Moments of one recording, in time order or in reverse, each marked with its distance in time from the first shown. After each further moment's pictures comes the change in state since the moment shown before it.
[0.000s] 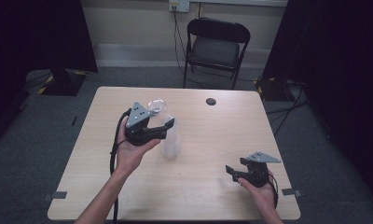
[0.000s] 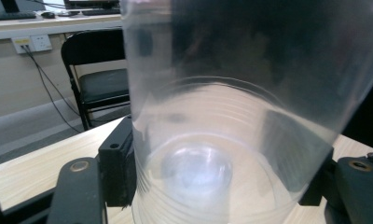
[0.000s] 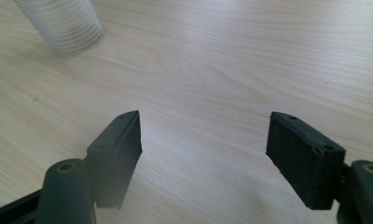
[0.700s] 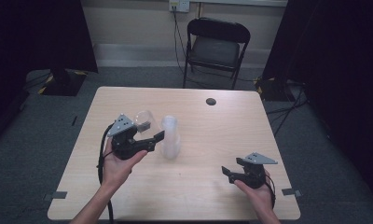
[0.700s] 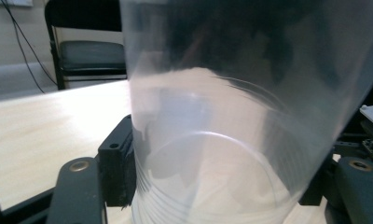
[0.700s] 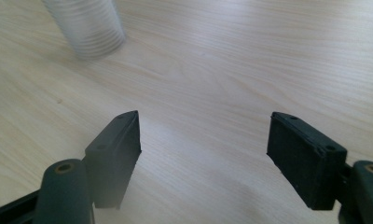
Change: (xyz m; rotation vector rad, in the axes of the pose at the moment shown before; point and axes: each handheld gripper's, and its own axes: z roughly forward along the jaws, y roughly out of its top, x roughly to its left) left arm 0.002 -0.027 -0.036 0.041 -0.061 -0.181; right arm 0.016 0.004 -0.002 -0.021 0.026 -0.039
